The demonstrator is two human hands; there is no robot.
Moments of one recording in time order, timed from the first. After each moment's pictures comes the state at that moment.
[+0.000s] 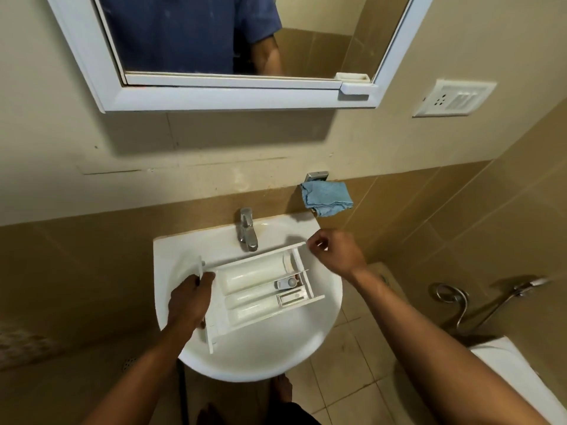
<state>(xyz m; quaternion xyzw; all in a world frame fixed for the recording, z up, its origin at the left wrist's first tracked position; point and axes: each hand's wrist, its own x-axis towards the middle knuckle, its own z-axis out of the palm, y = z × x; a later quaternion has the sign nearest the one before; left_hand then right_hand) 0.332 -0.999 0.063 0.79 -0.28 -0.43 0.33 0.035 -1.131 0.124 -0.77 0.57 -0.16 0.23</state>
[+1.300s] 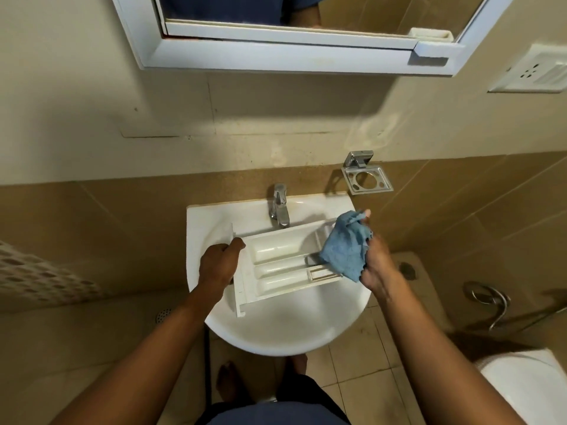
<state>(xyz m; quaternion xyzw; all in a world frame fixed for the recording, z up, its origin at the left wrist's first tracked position) 0.336 -1.015 0.071 0.78 -0.19 -0.46 0.38 0.069 -1.095 0.137 -0.19 0.49 -0.41 0.74</state>
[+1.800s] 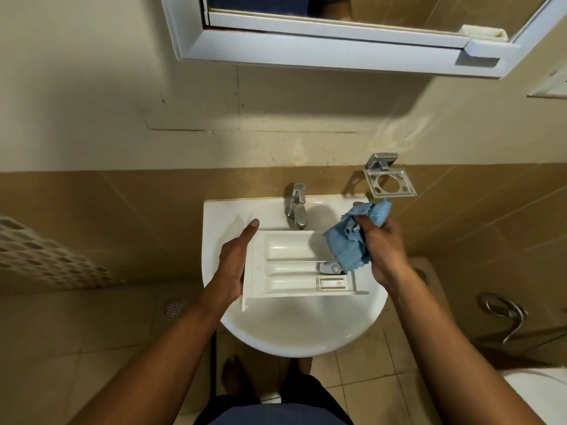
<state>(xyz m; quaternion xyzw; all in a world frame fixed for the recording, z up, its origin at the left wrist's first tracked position) 0.344 -1.013 0.066 0.58 -0.10 -0.62 0.52 0.099 -1.108 0.142 -0.42 0.60 -0.39 0.56</state>
